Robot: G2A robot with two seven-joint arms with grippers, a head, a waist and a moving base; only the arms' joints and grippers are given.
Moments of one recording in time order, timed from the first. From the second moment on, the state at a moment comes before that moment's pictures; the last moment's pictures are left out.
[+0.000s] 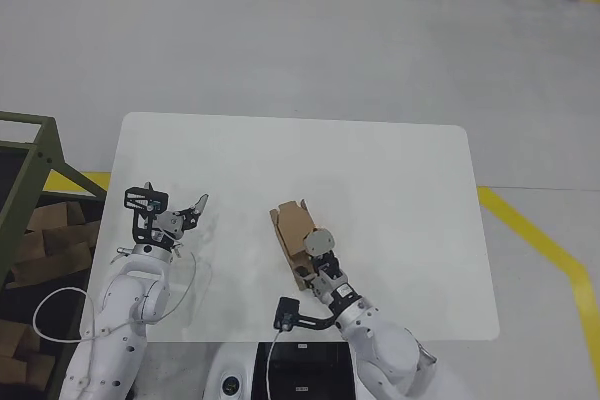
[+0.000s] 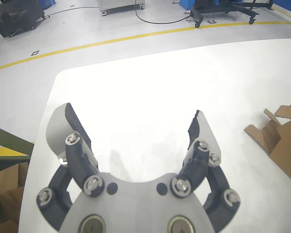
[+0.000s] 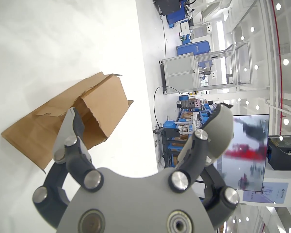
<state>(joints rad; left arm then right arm) 1.73 -1.15 -1.60 -1.80 1.33 0.00 0.00 -1.60 -1.22 0.81 -1.95 -2.68 -0.09 0.19</state>
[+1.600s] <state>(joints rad) 1.73 -1.15 -1.60 -1.80 1.33 0.00 0.00 -1.48 -1.33 0.68 -1.79 -2.70 -0.12 0.44</state>
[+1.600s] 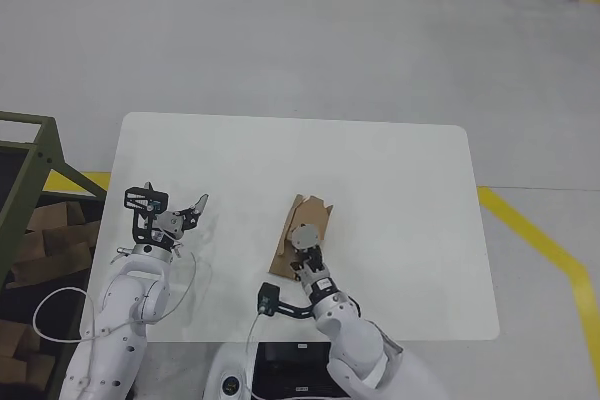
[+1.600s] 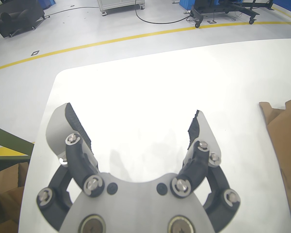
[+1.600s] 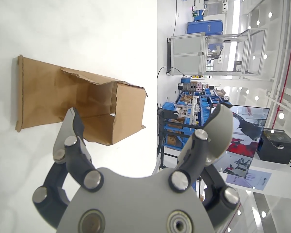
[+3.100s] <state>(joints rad) 1.73 -1.15 -1.60 -1.80 1.33 0.00 0.00 -1.34 -1.55 0.56 -1.50 -2.78 -0.02 0.86</state>
